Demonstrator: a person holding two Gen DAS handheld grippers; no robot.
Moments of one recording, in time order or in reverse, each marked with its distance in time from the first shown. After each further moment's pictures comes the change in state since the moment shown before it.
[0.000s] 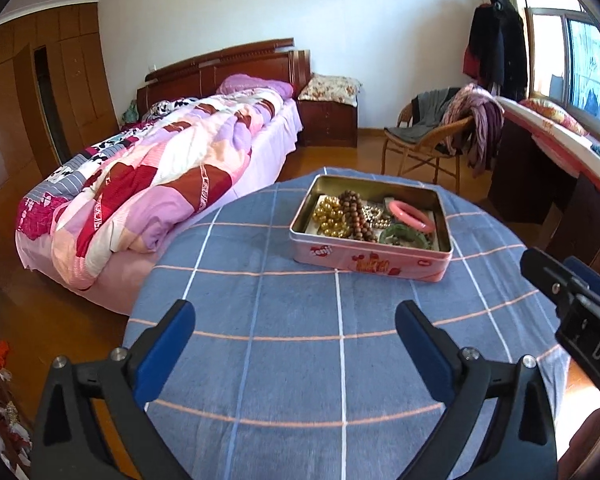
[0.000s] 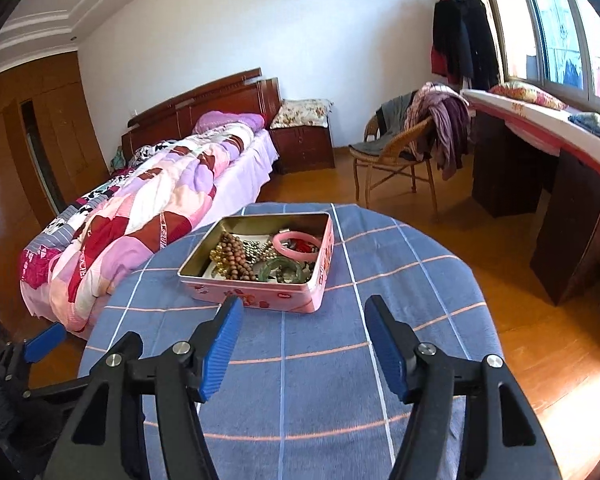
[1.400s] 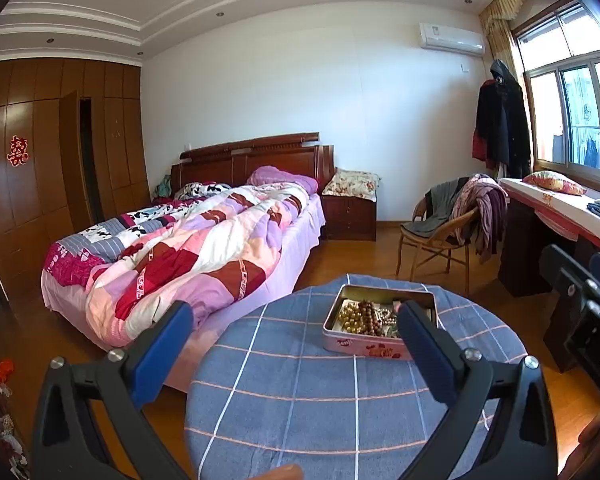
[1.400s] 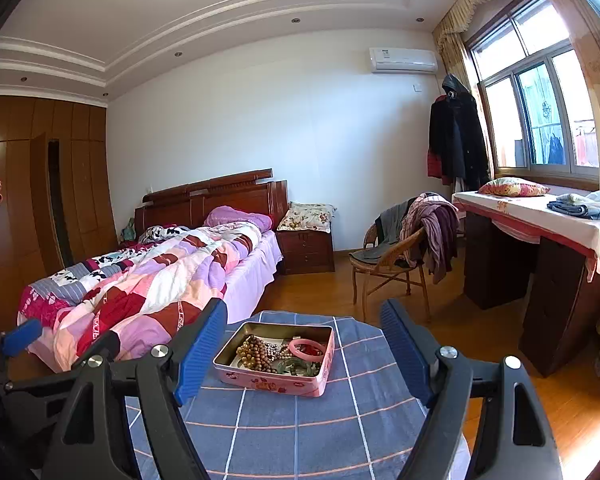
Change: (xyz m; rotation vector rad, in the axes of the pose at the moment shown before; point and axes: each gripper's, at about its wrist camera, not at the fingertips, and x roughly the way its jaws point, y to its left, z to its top) left arm -0.099 0.020 0.010 -0.048 -0.348 0.077; right arm -0.123 0.030 0.021 -0.059 -0.384 -0.013
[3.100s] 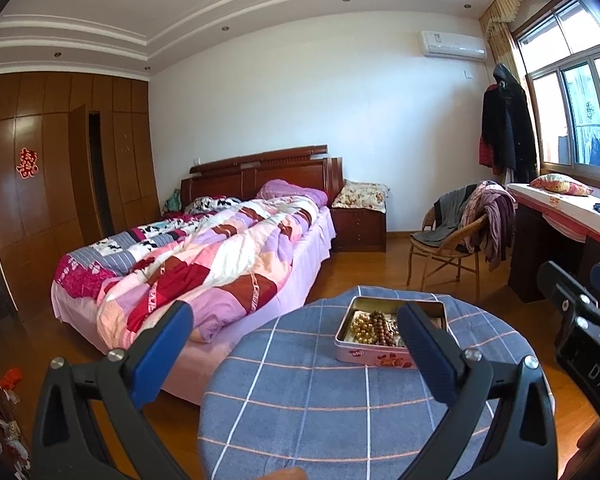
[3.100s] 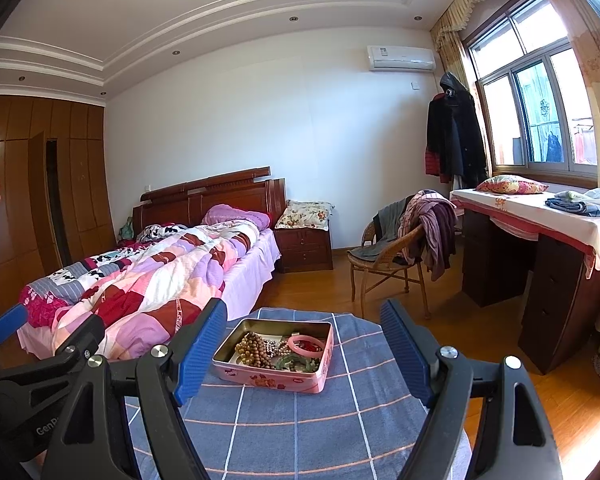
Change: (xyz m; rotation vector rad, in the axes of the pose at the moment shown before) left arm -0.005 0.002 0.005 0.018 -0.049 0.041; right arm 0.002 0.000 -0.006 0.005 0.006 -0.006
